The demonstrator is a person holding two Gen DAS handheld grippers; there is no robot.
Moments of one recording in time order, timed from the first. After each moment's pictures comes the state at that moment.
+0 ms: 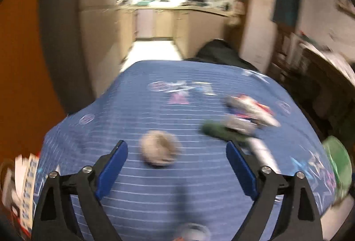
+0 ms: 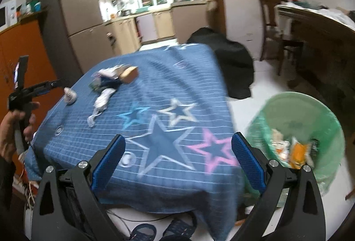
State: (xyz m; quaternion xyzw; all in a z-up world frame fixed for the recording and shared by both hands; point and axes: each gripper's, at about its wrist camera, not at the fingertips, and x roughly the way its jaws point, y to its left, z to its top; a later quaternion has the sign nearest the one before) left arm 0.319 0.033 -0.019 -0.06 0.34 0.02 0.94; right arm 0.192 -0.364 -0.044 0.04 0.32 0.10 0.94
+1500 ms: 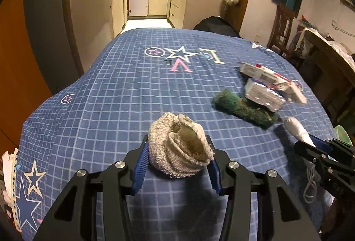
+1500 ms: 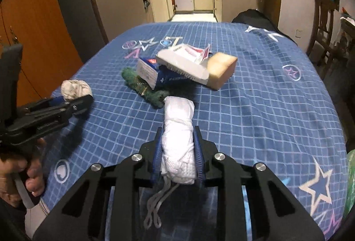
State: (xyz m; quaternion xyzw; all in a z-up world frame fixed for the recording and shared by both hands) left arm 0.354 0.026 -0.086 -0.05 0.40 -0.02 0.92; right arm 0.320 -0.177 -0.068 -0.02 0.39 0.19 0.90
